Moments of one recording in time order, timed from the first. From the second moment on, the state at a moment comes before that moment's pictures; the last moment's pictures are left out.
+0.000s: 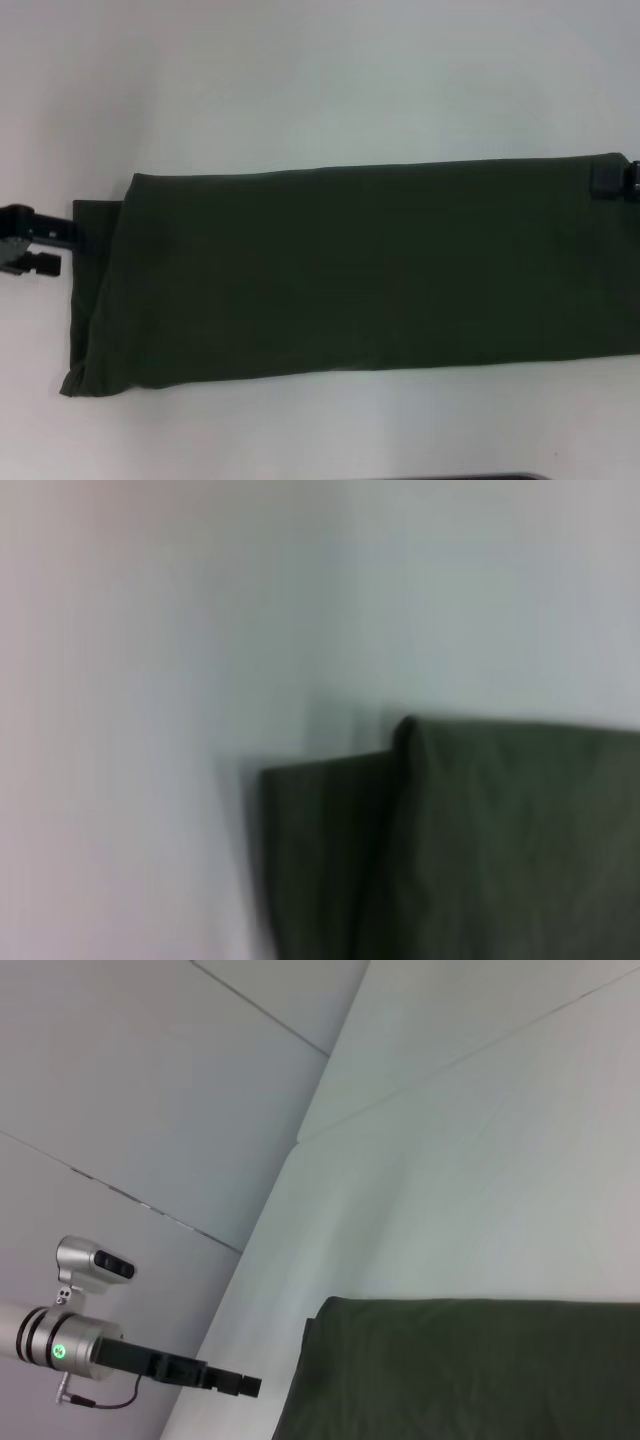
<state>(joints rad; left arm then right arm) -0.58 -1.96 -2.54 -0.87 -0.58 1.76 -2.54 0.42 1.86 -0.47 -0.62 -2.14 -1.87 2.09</state>
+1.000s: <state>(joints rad) -0.60 -1.96 -2.45 -0.80 -0.52 1.64 -2.54 0.42 1.86 -0.47 -0.62 -2.14 -1.87 2.09</state>
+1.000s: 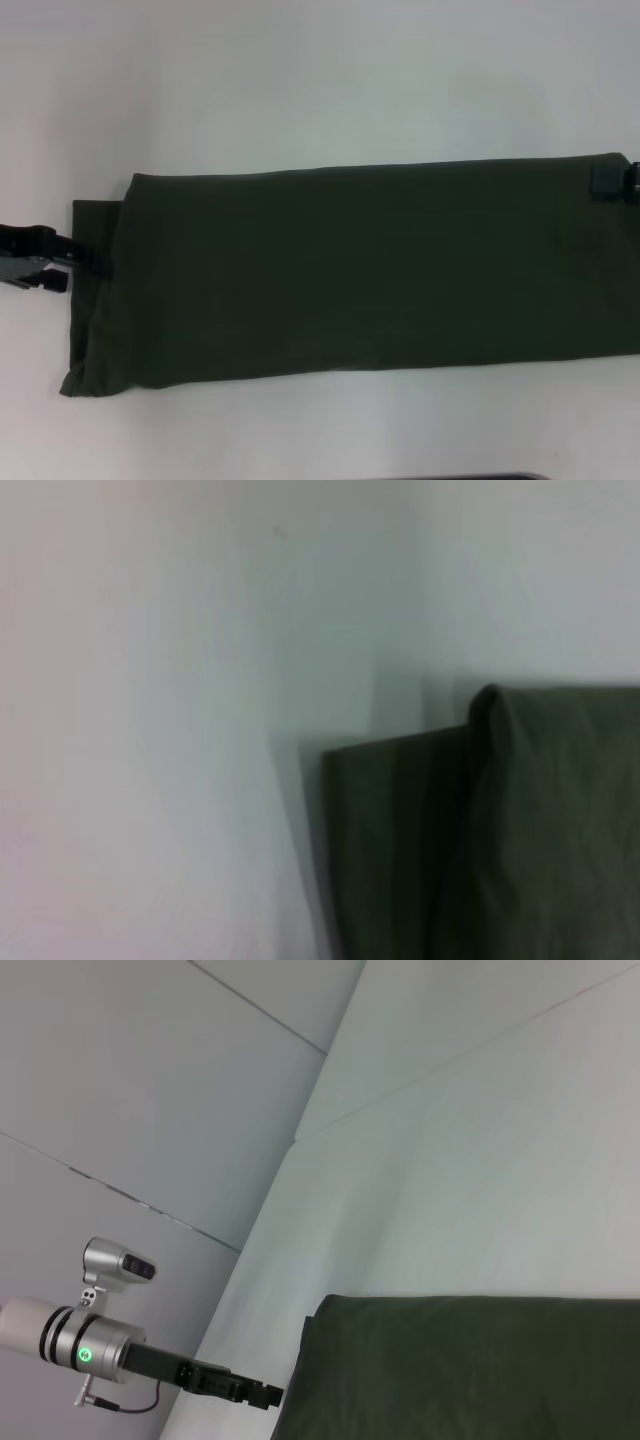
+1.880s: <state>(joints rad) -0.60 -1.97 -2.44 -0.78 -0.51 1.62 -2.56 0.42 1.86 -0.47 -0.61 -2.14 -1.87 2.10</state>
